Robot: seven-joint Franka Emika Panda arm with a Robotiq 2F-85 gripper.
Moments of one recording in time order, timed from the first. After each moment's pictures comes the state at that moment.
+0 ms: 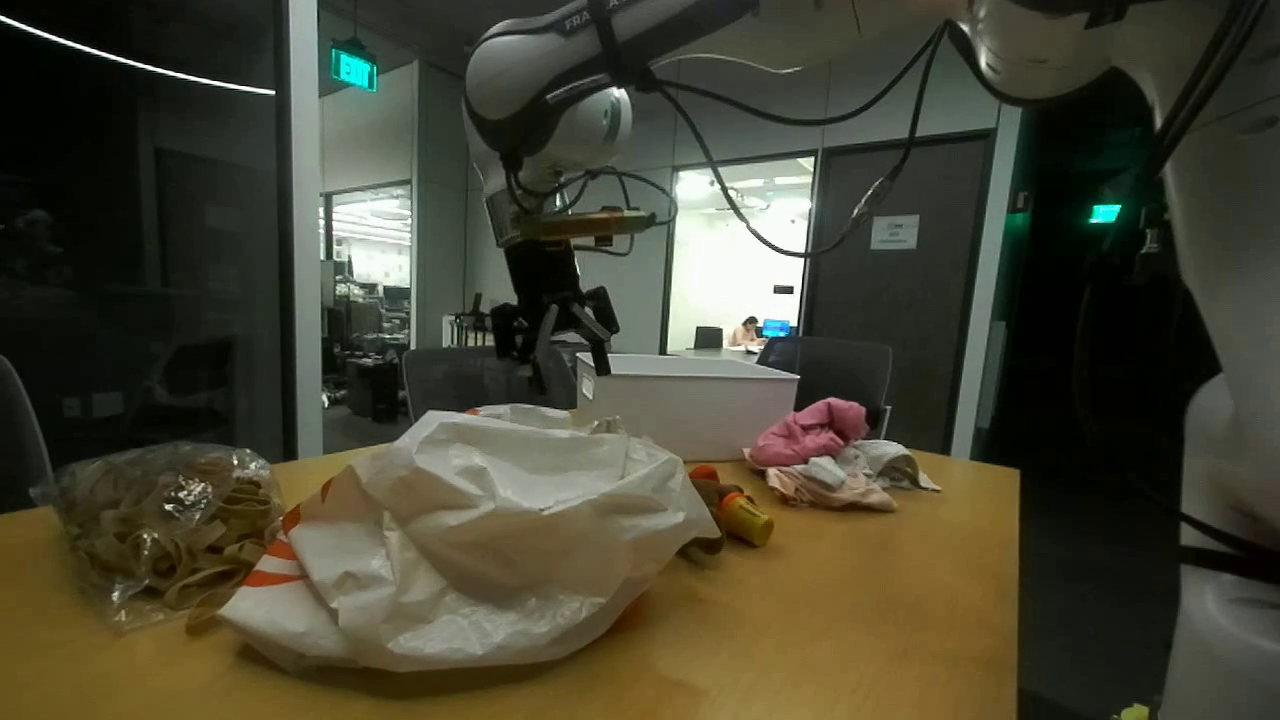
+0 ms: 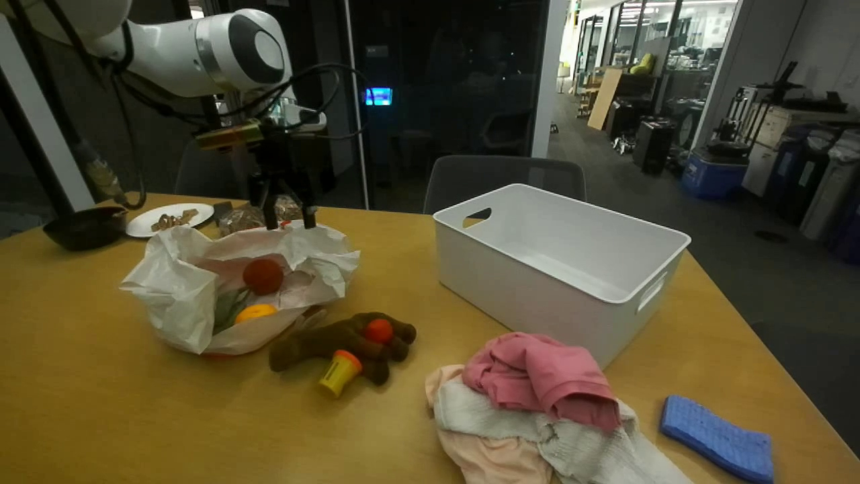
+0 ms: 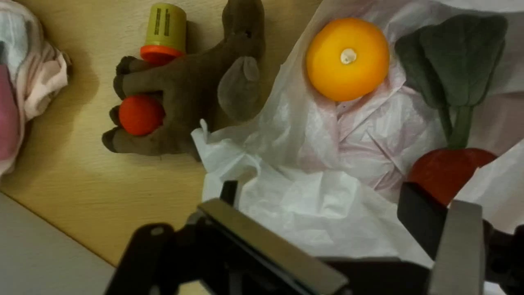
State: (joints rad) arm 0.18 0.26 0.09 -1.63 -0.17 1.61 0.34
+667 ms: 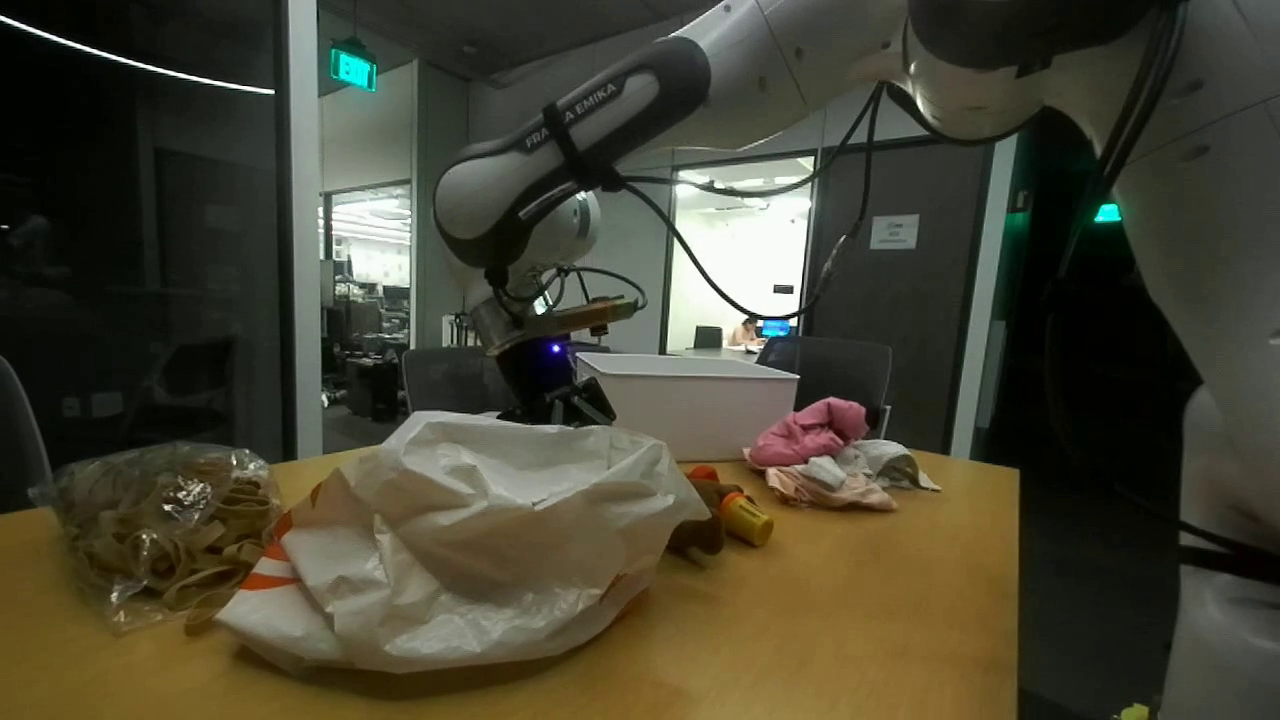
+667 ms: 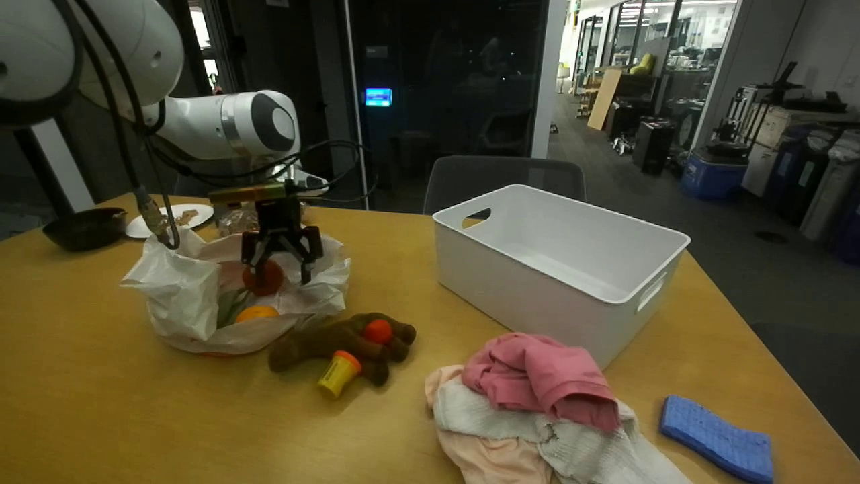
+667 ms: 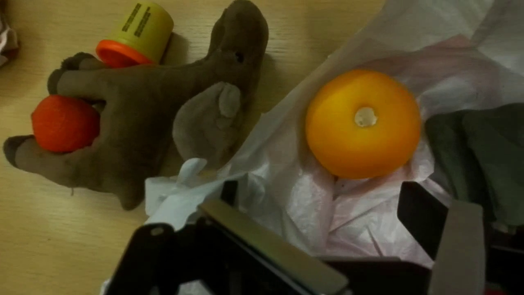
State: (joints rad) arm 0.18 0.40 0.12 -1.68 -0.17 1.59 0.15
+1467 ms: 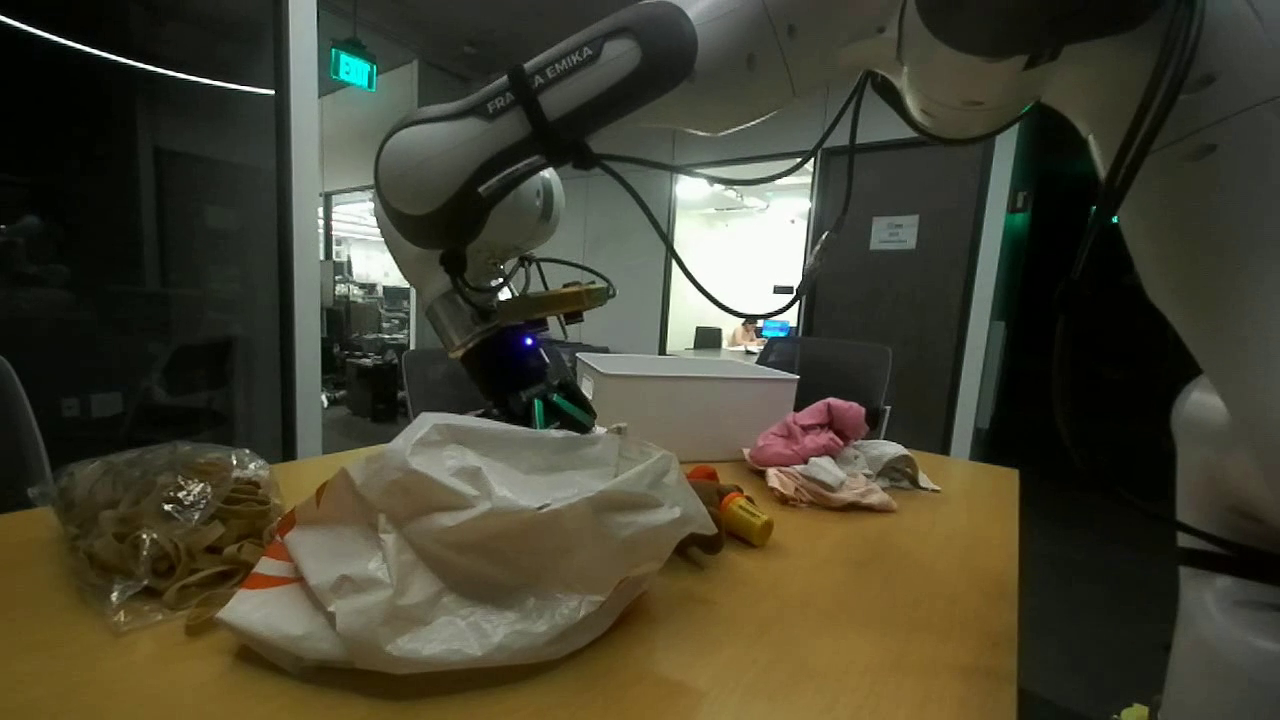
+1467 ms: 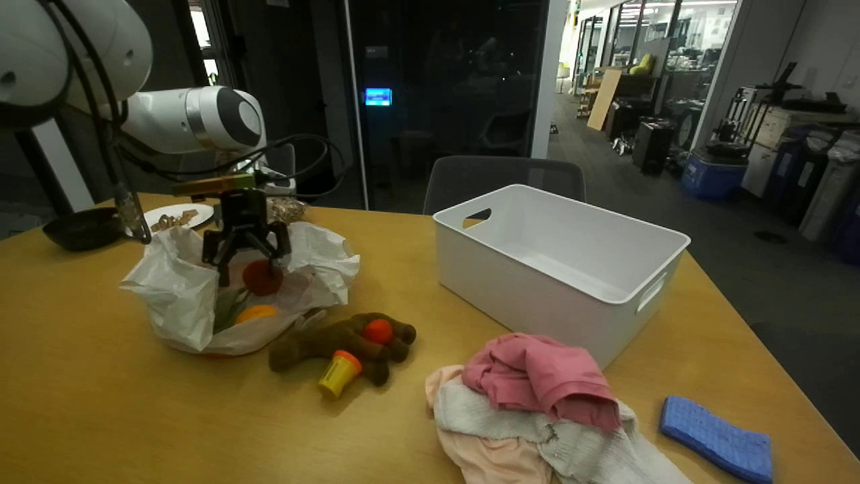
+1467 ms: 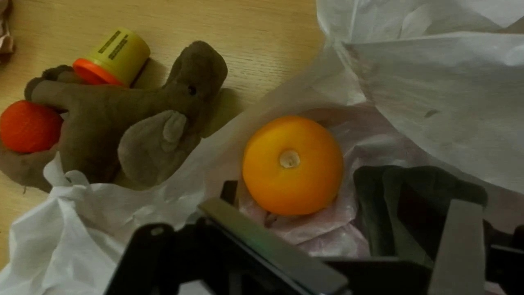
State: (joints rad) arm 0.25 0.41 0.15 -1.64 -0.17 1.46 0.11
